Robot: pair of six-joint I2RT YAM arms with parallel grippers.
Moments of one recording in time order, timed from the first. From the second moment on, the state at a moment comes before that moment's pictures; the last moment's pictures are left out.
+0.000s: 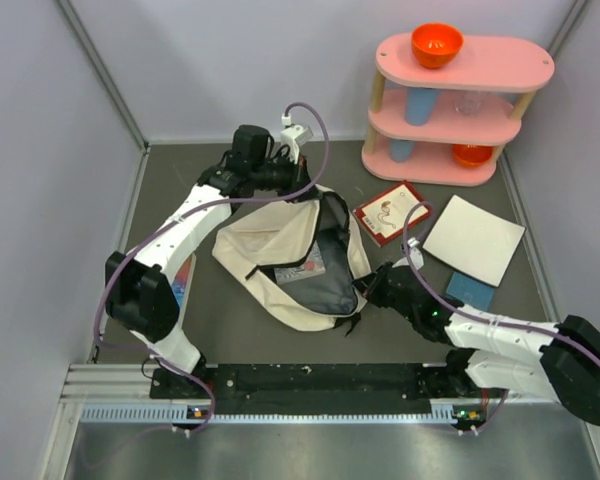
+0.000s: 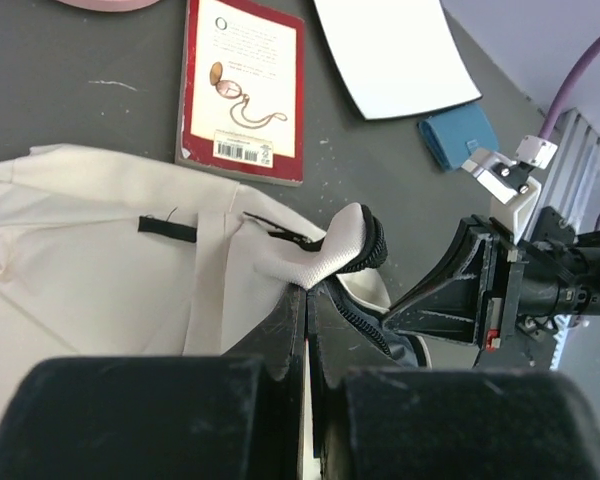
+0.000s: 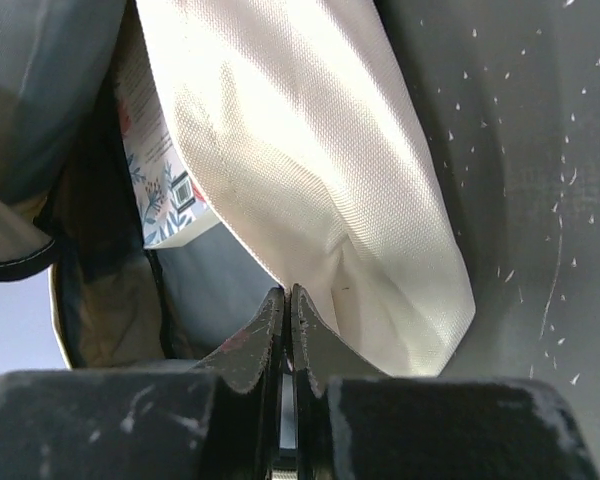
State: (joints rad) left arm -0.45 1.65 1.51 -0.38 0.67 -0.13; right arm 0.81 1.05 0.29 0.25 0.22 1.13
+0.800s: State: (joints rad) left arm -0.40 1.19 0.97 -0.37 0.34 -0.15; right arm 0.85 0.95 0.48 0.01 0.36 0.98
